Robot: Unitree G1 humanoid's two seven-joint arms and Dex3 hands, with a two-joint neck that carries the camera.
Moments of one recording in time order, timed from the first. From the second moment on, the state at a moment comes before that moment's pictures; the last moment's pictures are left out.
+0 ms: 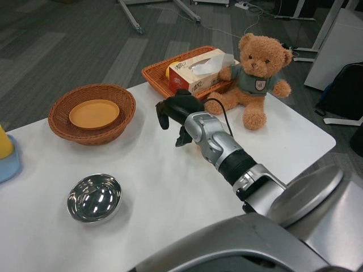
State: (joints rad) left arm -0.46 0.21 0.04 0.26 -0.32 -0.56 0.01; right arm -0.29 -0.38 -0.09 0.25 -0.90 0.10 0.09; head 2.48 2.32
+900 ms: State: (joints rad) left arm -0.45 0.21 0.04 0.26 -0.32 -0.56 0.01; right arm -0.24 -0.39 -0.16 0.14 -1.02 0.43 0.15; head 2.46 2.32
